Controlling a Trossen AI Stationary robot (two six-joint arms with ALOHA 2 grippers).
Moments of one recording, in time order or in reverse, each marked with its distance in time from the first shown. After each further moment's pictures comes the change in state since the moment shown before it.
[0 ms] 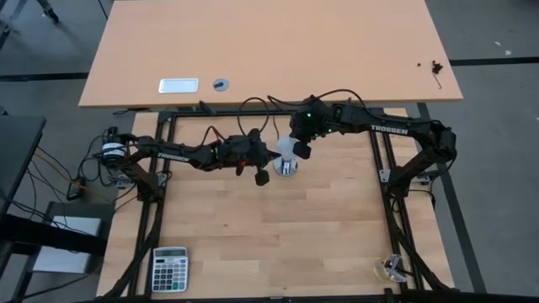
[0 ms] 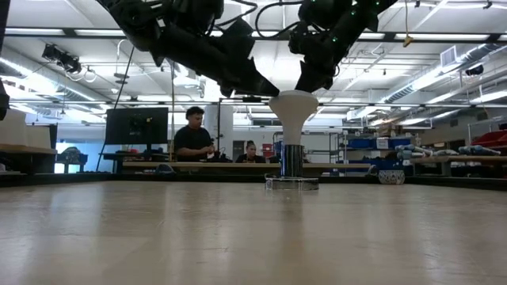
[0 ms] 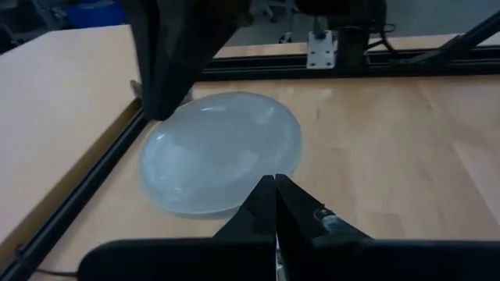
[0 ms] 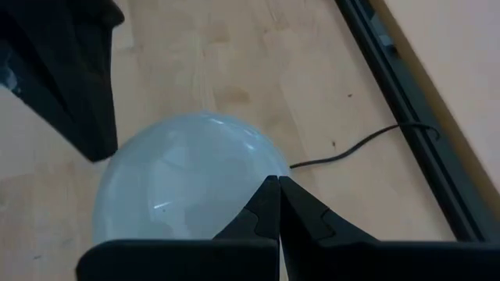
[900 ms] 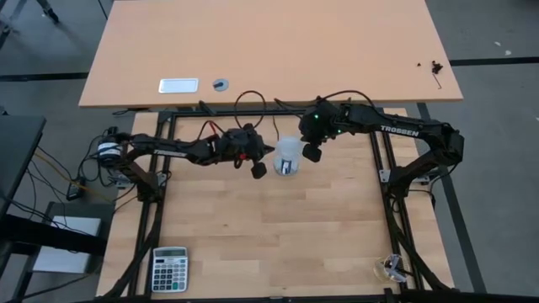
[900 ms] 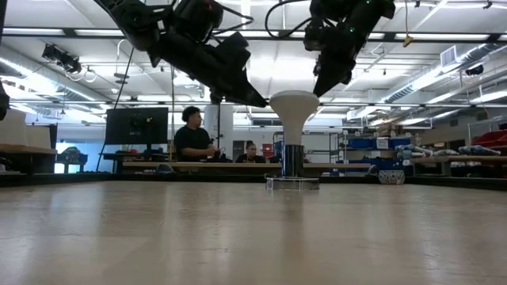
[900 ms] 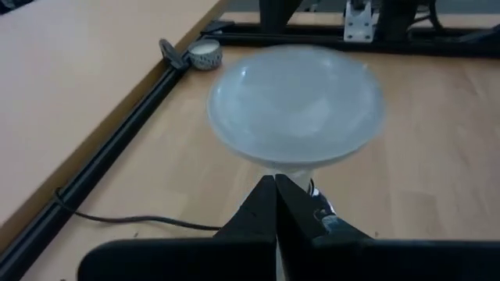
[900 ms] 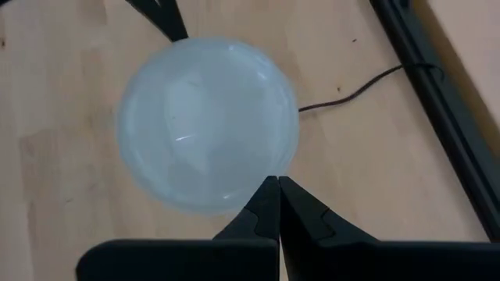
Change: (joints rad) left arm 0.059 -0.035 0.001 -0.124 -0.010 -0.054; right arm 0.000 -0.087 -0.004 -0.180 0.008 0.043
